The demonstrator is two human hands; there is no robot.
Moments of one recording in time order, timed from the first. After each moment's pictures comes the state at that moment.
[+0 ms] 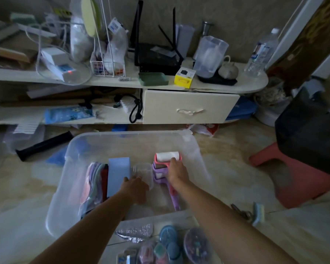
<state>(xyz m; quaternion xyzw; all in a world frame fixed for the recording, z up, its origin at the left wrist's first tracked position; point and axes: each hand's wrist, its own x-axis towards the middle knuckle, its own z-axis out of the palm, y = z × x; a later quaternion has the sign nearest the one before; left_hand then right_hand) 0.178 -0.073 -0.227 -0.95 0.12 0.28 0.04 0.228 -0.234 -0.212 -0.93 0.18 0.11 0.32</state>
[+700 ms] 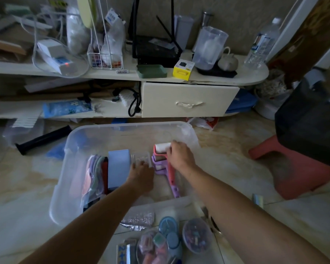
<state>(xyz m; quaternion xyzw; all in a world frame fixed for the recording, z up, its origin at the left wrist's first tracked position) 0.175 -0.099 -0.208 -0.98 0.11 0.16 0.02 0.239 -0.248 -0.183 -0.99 -0.04 -0.03 0.12</state>
